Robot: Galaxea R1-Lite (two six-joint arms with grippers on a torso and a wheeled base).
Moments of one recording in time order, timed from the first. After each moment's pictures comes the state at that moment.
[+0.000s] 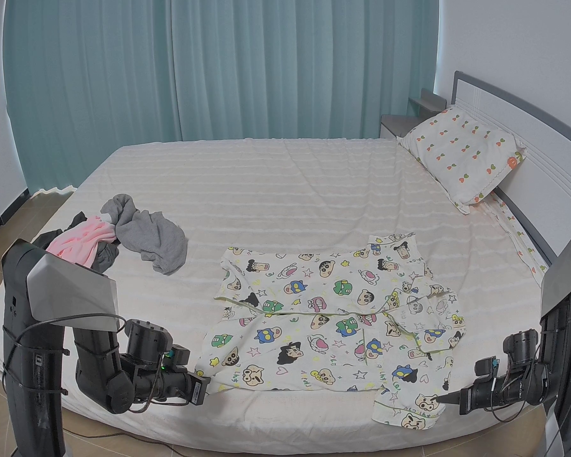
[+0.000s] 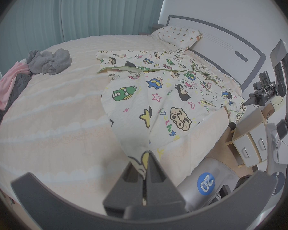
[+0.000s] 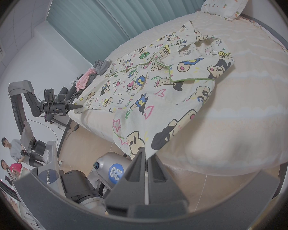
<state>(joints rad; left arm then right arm) -0.28 2.39 -0.38 -1.15 -0.23 0.03 -0.07 2.43 -0.02 -1.38 0.61 -0.09</state>
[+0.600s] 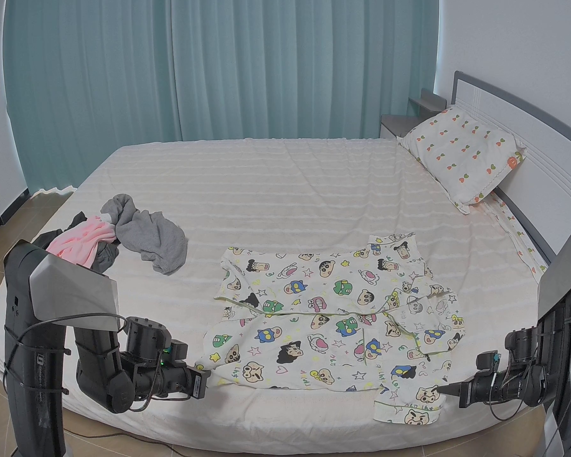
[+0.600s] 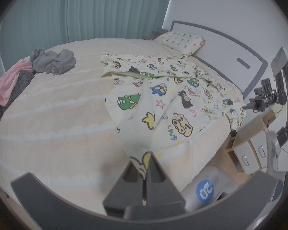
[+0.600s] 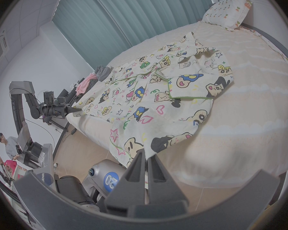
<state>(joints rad) -0.28 2.39 -0.39 -1.25 -0.22 -0.05 -0.09 2.47 -0.02 -1.52 0.63 -0.07</state>
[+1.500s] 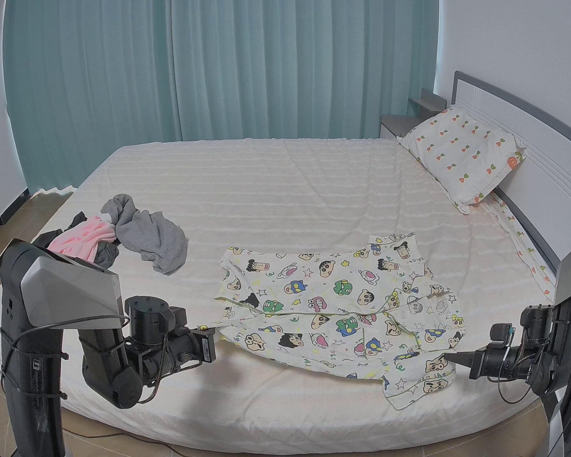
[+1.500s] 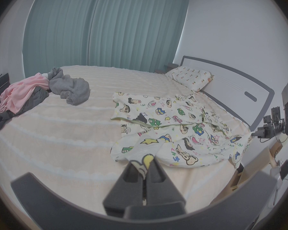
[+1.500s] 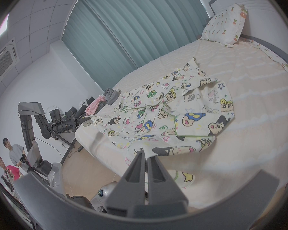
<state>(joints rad) -0.33 2.35 -0.47 -1.40 -0.04 -0.21 -0.12 2.32 -0.08 -1.55 0.71 0.09</state>
